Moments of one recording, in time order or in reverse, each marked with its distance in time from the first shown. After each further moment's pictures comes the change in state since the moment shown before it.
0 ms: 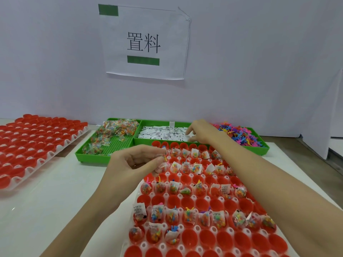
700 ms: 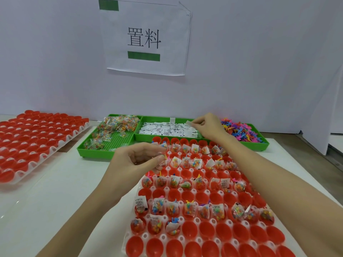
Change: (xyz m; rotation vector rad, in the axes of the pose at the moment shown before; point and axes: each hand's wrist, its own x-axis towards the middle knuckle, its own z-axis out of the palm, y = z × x) left_hand 0.000 -0.007 -0.002 0.051 -0.016 -0.041; right_hand -0.011 0.014 0.010 0.493 0.299 0.109
